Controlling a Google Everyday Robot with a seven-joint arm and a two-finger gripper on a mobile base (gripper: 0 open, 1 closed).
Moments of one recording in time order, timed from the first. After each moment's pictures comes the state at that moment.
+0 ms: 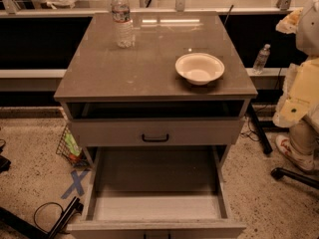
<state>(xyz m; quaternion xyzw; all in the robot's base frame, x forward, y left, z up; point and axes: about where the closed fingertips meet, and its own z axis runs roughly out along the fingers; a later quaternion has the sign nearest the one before) 0.438 -0.210 0.997 -0.60 0.77 -0.06 0.19</state>
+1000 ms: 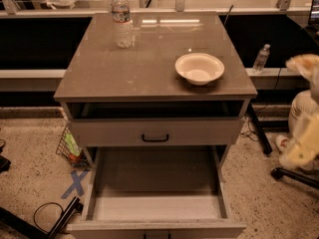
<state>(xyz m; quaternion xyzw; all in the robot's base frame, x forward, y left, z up) 0.409 -0.234 0.938 -0.59 0.77 -0.03 0.24</state>
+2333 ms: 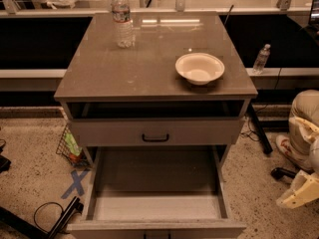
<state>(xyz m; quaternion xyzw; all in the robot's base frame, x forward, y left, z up) 0.393 -0.287 0.797 -0.56 0.76 0.00 0.32</state>
